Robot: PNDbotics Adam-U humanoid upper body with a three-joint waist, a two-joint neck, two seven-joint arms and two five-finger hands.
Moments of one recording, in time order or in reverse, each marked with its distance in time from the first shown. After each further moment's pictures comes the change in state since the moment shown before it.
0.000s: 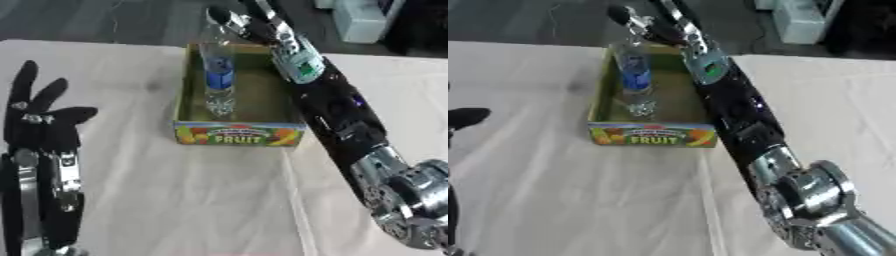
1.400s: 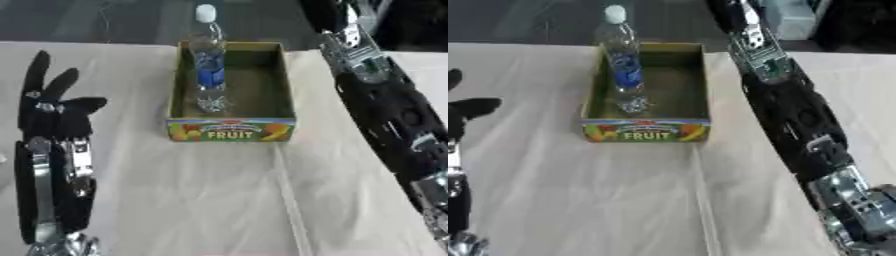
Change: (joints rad) left arm 0.010 0.001 0.013 0.000 0.000 0.003 0.002; right arm 0.279 -0.184 0.200 -0.568 -0.665 0.059 0.093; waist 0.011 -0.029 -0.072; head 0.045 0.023
